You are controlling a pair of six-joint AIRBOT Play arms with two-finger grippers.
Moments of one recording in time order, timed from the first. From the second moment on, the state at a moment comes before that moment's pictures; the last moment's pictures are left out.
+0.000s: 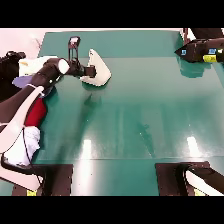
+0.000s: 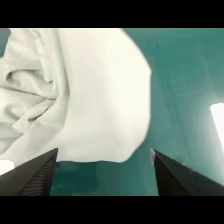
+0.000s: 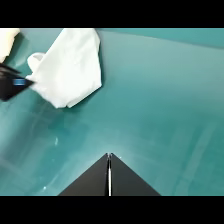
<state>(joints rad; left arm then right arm) -0.32 -1.64 1.49 1.35 -0.62 -1.62 0.03 -1.02 1.46 -1.06 1.14 1.38</state>
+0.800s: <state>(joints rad) -0.32 -1.47 1.96 1.31 -0.82 -1.50 0.03 -1.02 1.68 -1.04 1.20 1.38</state>
